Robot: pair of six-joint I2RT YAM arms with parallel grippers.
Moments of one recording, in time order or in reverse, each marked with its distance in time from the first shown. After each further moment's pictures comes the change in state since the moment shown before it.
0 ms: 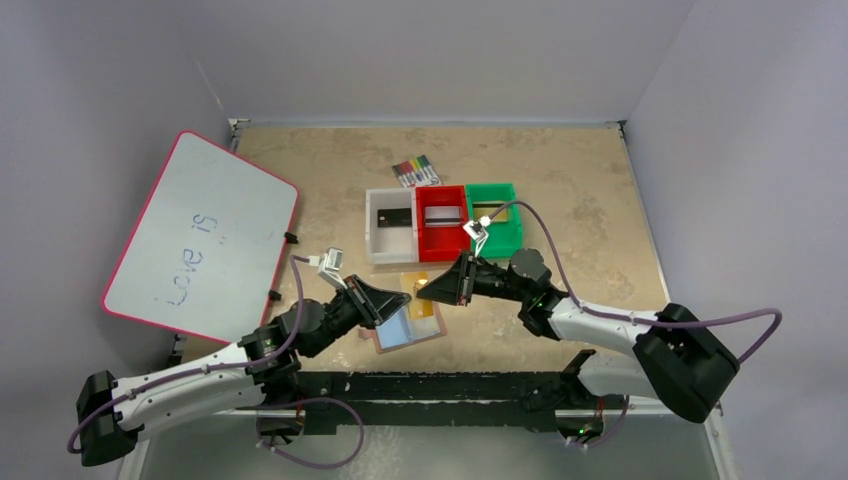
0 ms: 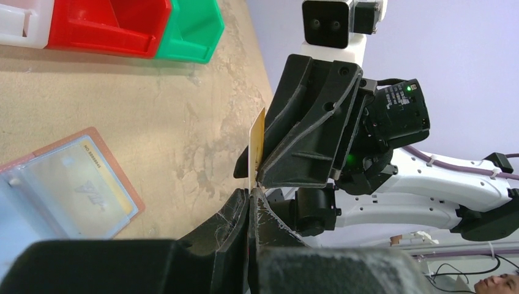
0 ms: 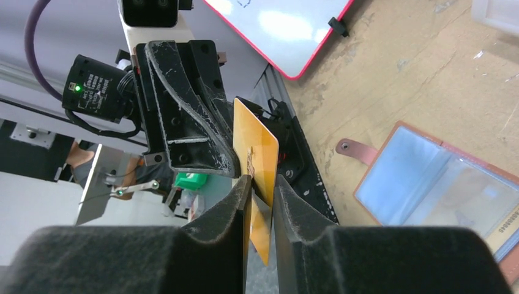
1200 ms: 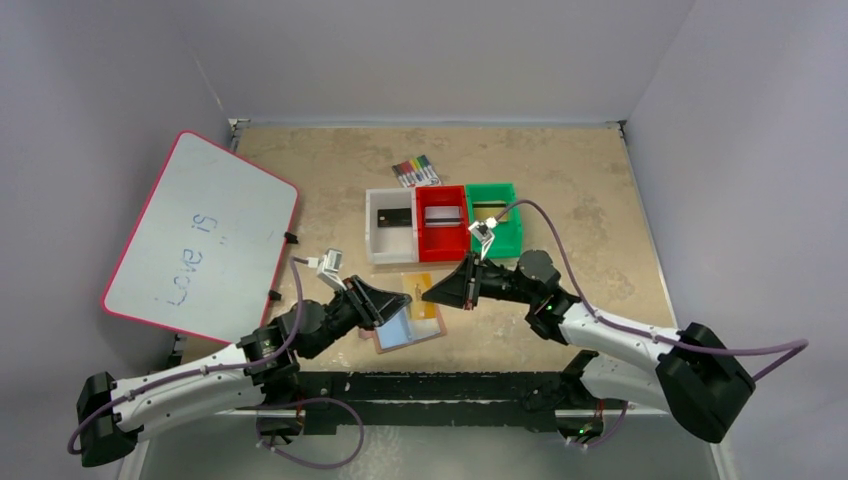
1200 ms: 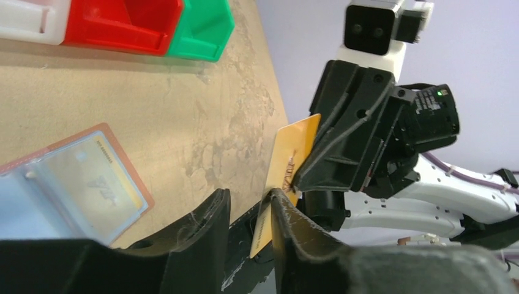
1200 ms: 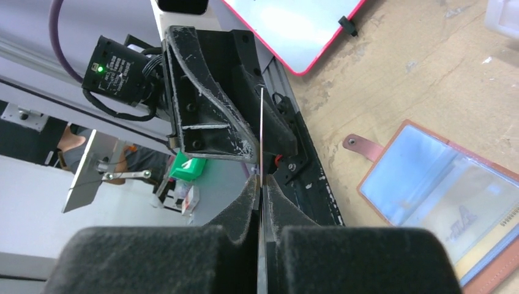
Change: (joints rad) left arm -0.001 -0.014 -0.005 -0.019 -0.007 0.000; right arm -0.004 -0.111 -0.005 -0.083 -0.023 -0.039
